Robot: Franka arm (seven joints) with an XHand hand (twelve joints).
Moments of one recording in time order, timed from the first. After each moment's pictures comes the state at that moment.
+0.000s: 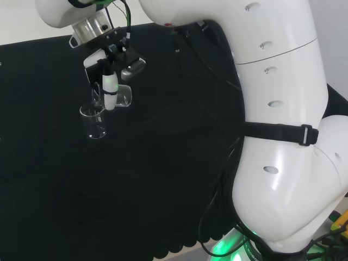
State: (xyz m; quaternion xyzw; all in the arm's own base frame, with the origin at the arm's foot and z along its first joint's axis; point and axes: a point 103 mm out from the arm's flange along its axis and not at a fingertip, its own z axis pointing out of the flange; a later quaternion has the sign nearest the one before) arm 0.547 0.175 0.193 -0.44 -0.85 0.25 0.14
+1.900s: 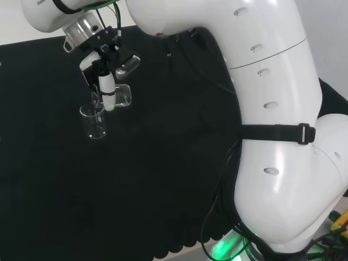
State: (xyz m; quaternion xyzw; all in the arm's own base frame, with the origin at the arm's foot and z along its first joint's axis) arm 0.545 0.186 0.199 -0.44 -0.83 0.31 0.12
